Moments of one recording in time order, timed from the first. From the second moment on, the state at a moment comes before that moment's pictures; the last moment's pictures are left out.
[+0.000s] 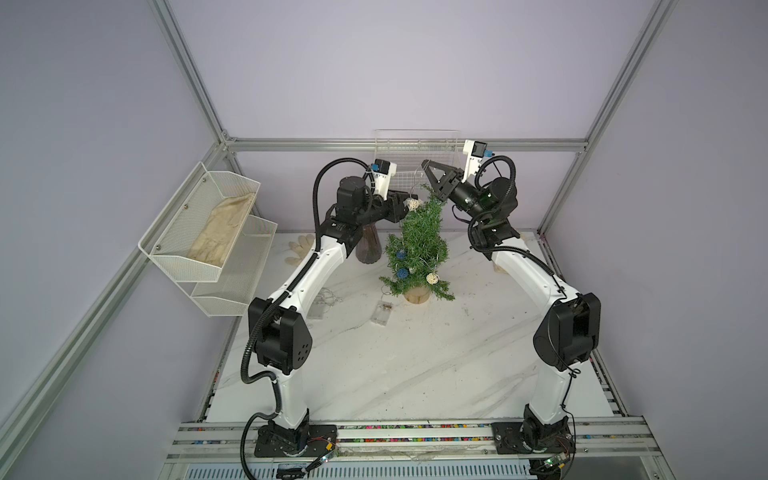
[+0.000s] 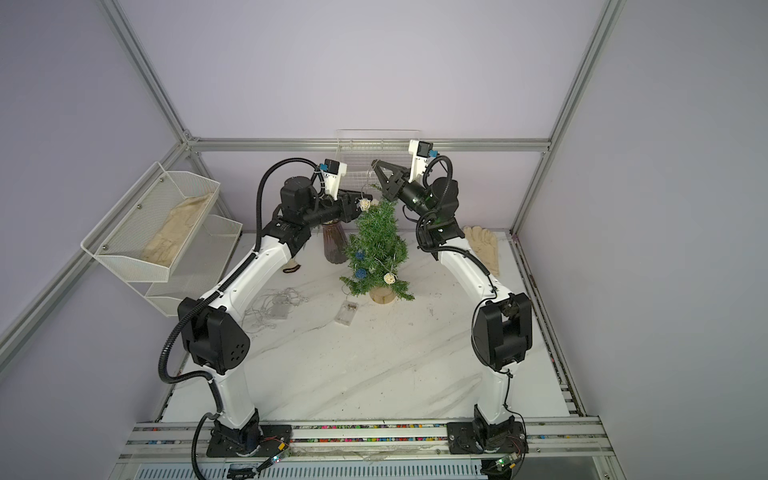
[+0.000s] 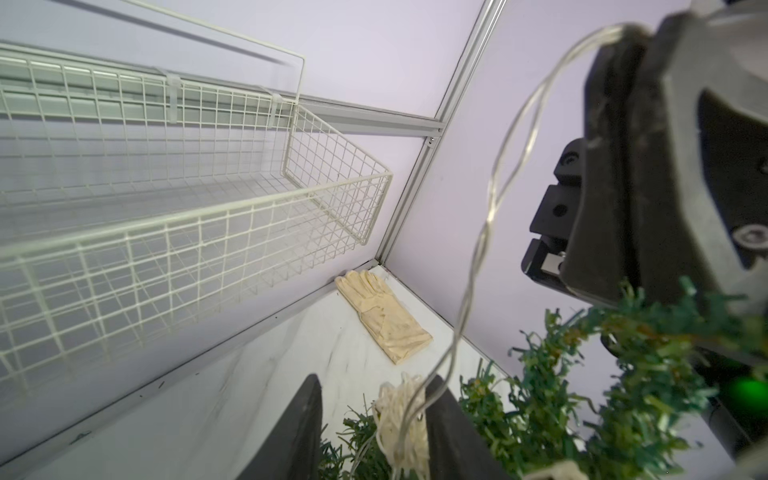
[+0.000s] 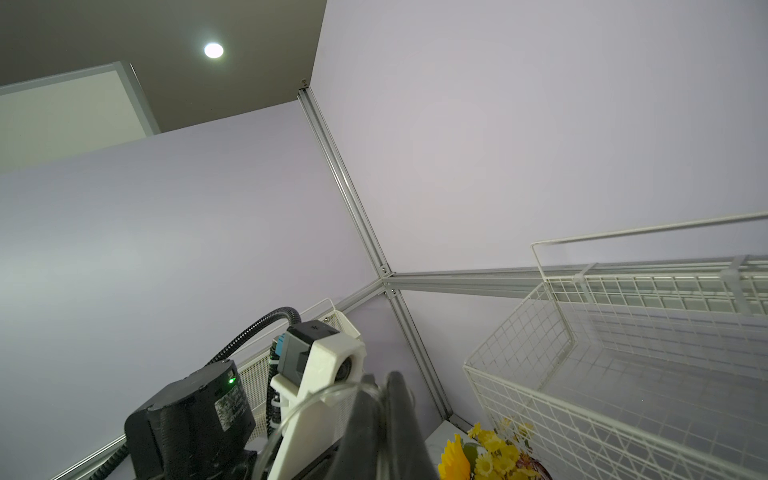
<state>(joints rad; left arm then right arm) -0.36 1.91 1.92 -0.09 0.54 -0.31 0.34 1.90 1.82 0.56 -0.54 0.70</state>
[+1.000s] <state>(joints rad) -0.26 1.84 1.73 0.25 0.74 -0.27 0.34 1.90 1.82 0.53 -0.53 0.66</state>
